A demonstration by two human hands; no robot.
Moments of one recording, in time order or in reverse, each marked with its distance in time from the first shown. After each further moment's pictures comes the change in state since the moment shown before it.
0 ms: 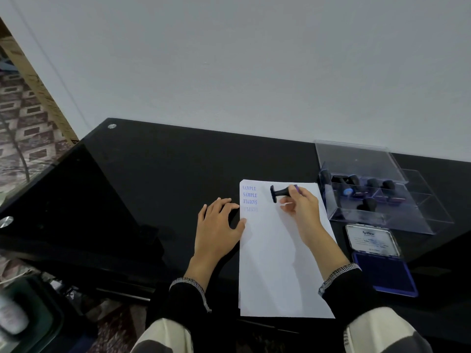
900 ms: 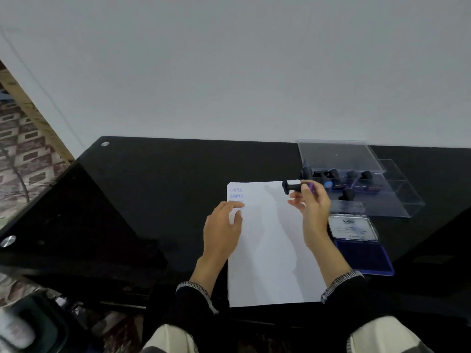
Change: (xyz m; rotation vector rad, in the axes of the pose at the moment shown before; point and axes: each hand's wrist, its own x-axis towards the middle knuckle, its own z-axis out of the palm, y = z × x) left_hand -0.008 0.053 -0.008 -0.351 0.021 -0.068; right_hand -0.029 -0.009 -0.044 0.194 0.143 -0.327
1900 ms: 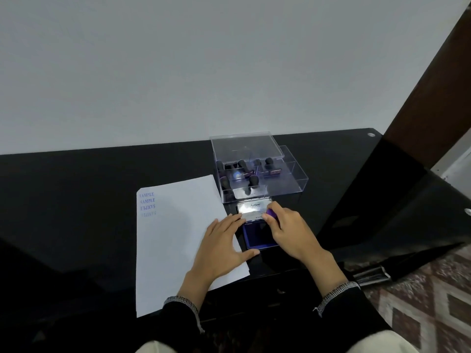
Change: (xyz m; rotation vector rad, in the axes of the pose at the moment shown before) left_hand -0.054 0.073 0.130 0.270 -0.527 0.458; right_hand -0.024 -0.042 -0.180 -1.225 -0.358 -0.276
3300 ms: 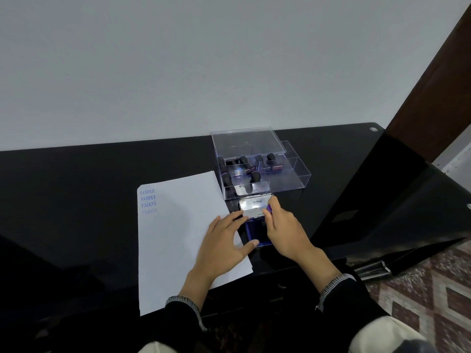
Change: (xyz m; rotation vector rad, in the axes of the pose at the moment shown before) left_hand -0.002 0.001 -0.002 -0.102 0.028 -0.013; right_hand 0.003 -0.013 0.017 0.045 -0.007 0.065
